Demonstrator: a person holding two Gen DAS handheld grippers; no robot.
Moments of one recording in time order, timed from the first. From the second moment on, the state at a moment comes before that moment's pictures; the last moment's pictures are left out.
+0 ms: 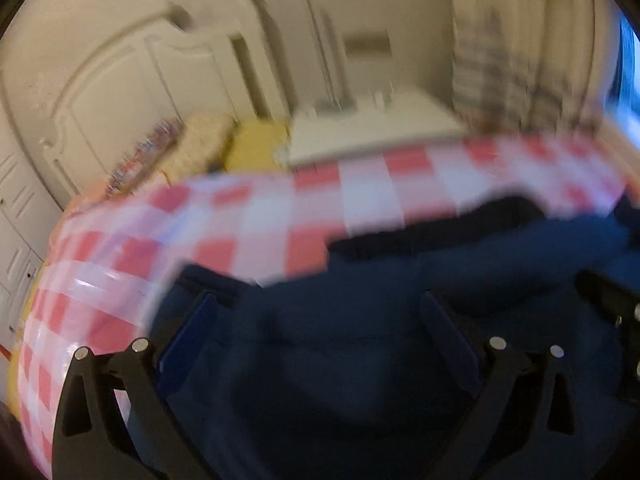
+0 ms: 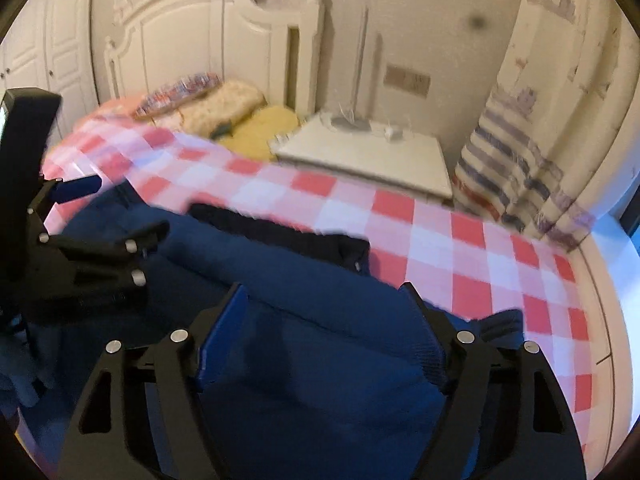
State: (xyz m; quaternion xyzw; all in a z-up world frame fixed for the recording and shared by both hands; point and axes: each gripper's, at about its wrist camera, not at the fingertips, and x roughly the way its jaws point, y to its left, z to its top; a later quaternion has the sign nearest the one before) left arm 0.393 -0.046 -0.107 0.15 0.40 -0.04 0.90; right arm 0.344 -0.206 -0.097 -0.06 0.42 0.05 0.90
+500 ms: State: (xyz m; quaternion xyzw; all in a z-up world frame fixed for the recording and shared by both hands) left arm 0.404 -0.038 -0.133 0.12 0.43 -0.06 0.89; right arm 0.370 -0.211 -0.132 -0.03 0.47 0.07 0.88
